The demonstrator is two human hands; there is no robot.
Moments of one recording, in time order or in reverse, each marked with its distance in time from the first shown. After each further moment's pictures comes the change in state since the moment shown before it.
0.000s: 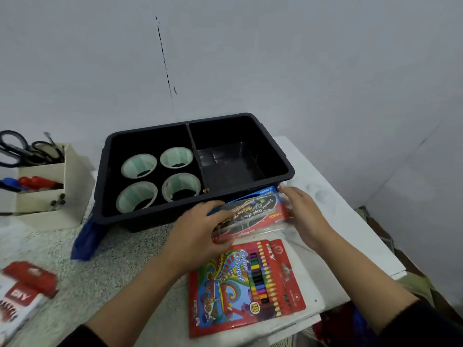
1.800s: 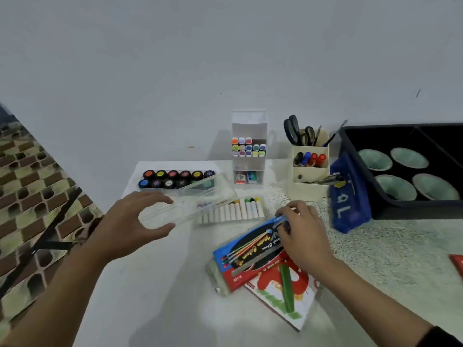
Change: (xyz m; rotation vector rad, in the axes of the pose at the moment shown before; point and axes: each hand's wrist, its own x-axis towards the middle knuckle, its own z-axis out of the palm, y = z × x) left_hand -0.419 -0.396 -0.299 -0.011 0.225 -0.439; right_hand -0.159 0.047 0.505 -1.165 -0.110 -0.671
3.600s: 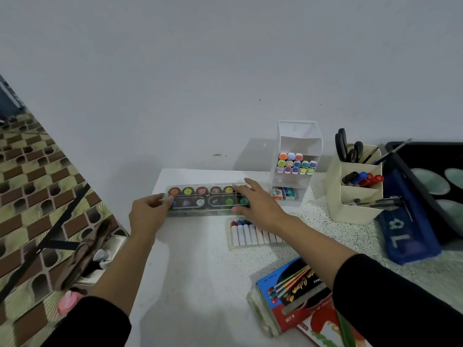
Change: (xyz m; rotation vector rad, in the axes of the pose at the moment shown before) left_hand 0.078 -0.119 0.044 -0.635 0.432 -0.800; right_hand 0.148 -0.125 0.068 0.260 -0.350 -0.168
